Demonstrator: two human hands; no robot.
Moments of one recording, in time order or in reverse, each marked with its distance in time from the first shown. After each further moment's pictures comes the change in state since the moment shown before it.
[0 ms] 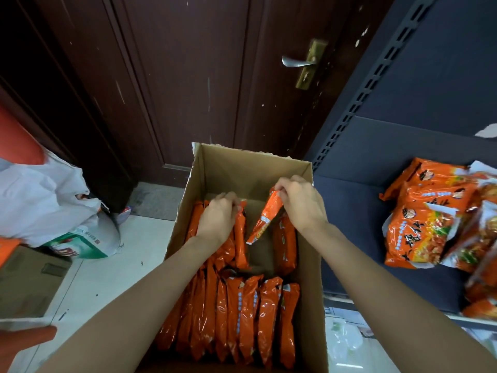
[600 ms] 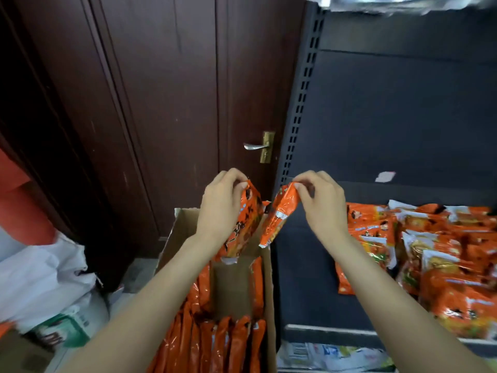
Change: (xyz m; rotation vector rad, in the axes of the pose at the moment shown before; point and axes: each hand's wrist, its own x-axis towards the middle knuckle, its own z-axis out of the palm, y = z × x) left_hand -0.043 0.181 -0.111 -0.137 0.481 0.428; right_hand -0.062 0.031 -0.161 0.329 0.626 -0.073
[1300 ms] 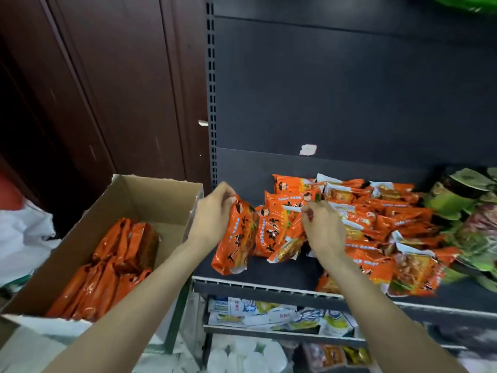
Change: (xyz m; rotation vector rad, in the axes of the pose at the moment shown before) left_hand -0.090 0.151 0.150 -0.019 -0.152 -0.260; right_hand -0.081 0.202 -0.144 -0.308 -0.208 0.203
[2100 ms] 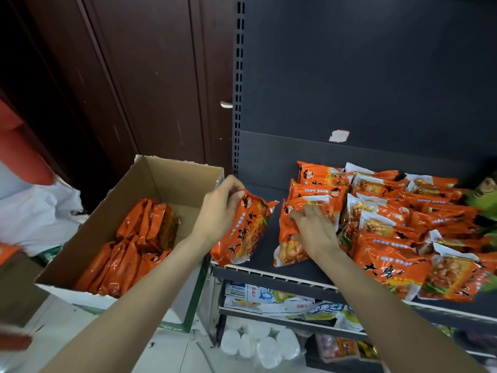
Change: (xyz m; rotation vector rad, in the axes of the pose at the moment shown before) left_hand -0.012 -0.033 -0.012 -0.091 -0.039 0.016; right_hand -0.002 -0.010 0.067 -0.405 -0.443 -0.295
